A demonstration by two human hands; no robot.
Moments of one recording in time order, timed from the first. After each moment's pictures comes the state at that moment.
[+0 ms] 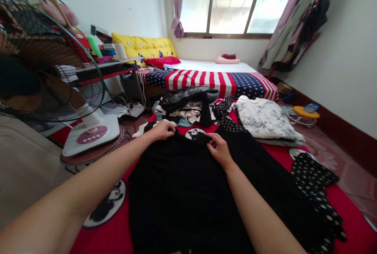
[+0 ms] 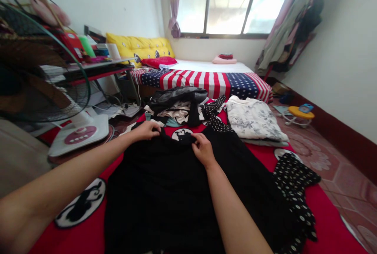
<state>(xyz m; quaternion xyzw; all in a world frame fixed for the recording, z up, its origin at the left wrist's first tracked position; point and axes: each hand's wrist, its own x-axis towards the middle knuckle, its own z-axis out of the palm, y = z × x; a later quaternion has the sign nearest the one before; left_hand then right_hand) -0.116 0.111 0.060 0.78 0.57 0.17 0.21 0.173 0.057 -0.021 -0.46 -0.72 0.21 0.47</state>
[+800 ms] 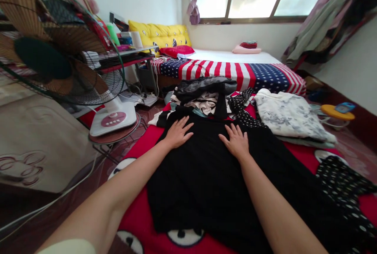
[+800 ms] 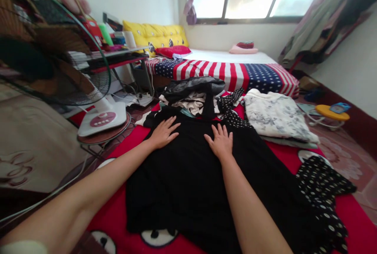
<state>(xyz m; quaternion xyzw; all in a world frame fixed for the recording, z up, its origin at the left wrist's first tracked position) -0.112 0.067 -0.014 0.84 0.52 0.14 -0.03 0.173 0.065 -0.022 -0.69 -0.72 -0.01 0.07</state>
